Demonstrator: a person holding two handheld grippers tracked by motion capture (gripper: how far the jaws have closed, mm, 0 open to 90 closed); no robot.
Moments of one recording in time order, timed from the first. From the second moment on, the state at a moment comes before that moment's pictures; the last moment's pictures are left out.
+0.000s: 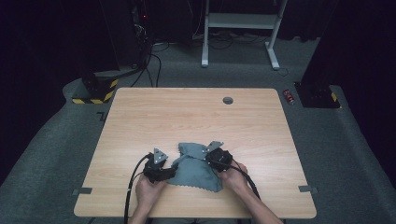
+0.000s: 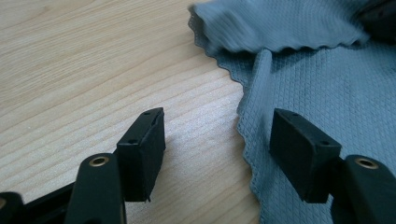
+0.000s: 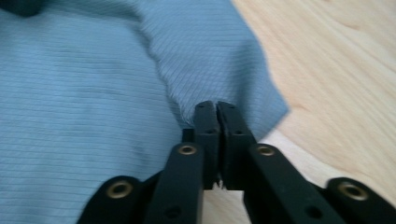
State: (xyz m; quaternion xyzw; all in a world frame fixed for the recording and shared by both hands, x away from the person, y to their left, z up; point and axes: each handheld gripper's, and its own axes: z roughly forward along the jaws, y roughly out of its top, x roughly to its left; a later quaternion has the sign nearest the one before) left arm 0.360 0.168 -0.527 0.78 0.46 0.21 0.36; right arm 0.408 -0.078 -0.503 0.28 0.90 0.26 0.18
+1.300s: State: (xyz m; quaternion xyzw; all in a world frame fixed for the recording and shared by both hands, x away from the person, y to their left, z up) left arm 0.360 0.169 -0.527 0.78 0.47 0.21 0.36; right arm 0.477 -0.097 -0.471 0.36 0.86 0.32 0.14
